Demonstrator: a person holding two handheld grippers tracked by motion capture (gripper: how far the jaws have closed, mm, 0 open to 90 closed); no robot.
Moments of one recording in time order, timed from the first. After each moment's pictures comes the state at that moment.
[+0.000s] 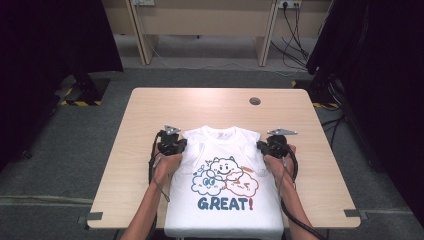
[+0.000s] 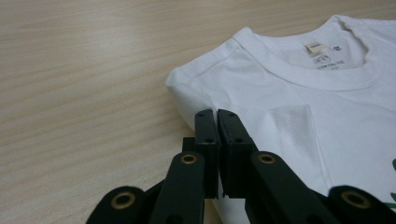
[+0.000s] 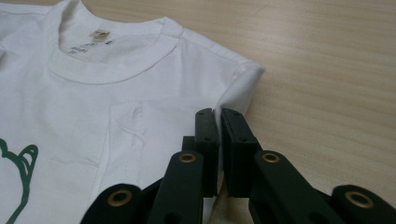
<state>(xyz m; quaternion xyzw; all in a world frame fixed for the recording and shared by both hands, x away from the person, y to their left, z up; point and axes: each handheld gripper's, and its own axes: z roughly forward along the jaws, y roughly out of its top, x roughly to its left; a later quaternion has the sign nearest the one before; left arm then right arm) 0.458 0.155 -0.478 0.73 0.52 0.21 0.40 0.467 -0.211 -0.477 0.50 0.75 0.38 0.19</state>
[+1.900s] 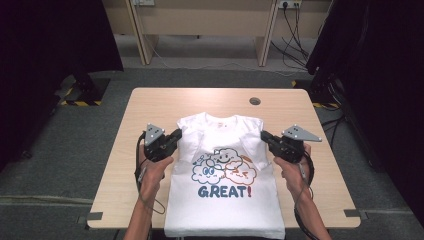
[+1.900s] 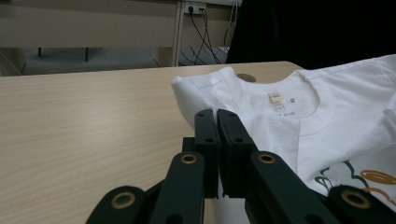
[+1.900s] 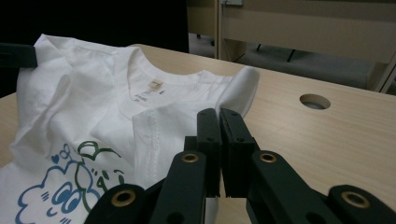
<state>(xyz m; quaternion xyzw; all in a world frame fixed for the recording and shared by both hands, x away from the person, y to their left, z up) 0.388 0.173 -0.421 0.64 0.46 0.26 0.55 0.400 -0.215 -0.399 0.39 0.72 0.52 0.25</state>
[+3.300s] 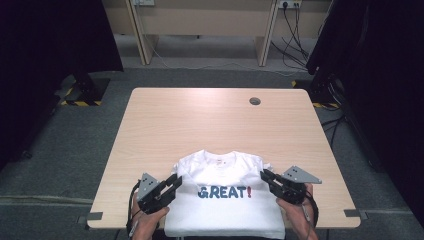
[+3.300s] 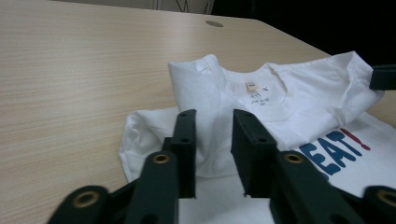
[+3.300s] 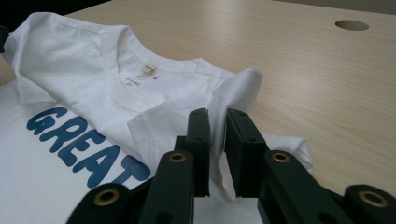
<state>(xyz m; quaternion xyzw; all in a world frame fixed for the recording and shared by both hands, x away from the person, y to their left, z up) 0.290 0.176 -0.480 0.66 0.47 0.21 0.55 0.325 -0.226 -0.462 0.39 0.75 0.48 0.22</state>
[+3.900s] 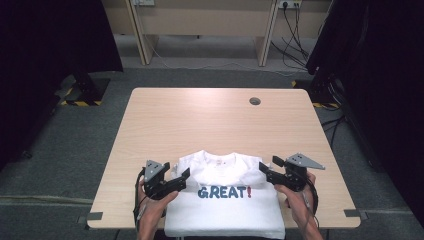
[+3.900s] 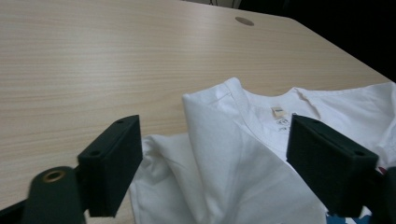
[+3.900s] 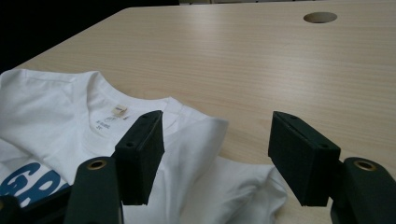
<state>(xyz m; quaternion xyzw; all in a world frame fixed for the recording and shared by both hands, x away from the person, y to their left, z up) 0.326 0.161 -0.466 0.65 0.53 0.21 0.51 0.357 -0.228 -0.451 0.46 0.71 0.50 0.19</state>
